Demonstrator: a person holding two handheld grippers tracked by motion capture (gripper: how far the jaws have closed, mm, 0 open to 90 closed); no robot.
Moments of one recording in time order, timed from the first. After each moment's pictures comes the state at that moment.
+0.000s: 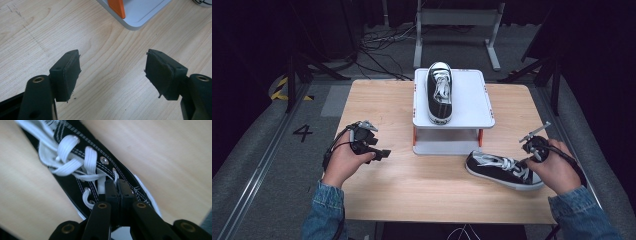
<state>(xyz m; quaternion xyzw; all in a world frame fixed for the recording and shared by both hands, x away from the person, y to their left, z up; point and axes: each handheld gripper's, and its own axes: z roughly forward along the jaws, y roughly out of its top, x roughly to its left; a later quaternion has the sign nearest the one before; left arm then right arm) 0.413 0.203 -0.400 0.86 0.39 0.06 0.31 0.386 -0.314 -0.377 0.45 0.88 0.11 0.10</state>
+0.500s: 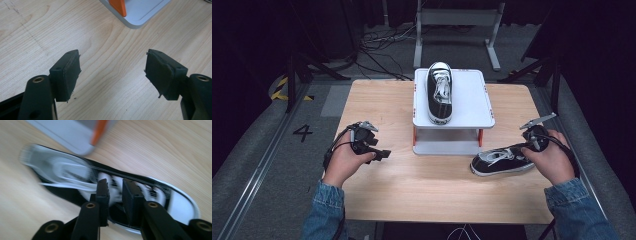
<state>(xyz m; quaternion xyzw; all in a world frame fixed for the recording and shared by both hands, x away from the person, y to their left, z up) 0.414 0.201 -0.402 0.87 0.39 0.06 0.31 0.398 -0.305 -0.366 0.44 0.86 0.23 0.11</state>
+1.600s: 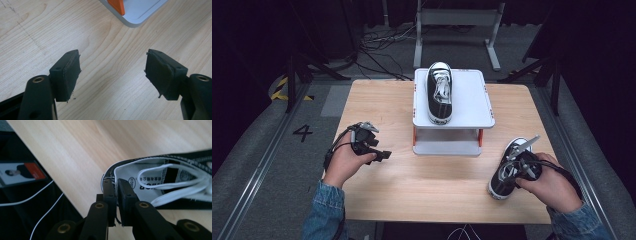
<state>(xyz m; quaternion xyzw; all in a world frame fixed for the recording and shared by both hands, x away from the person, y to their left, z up) 0.413 0.200 -0.404 0.87 0.38 0.05 0.31 0.333 -0.274 -0.370 0.36 0.91 0.18 -0.01</state>
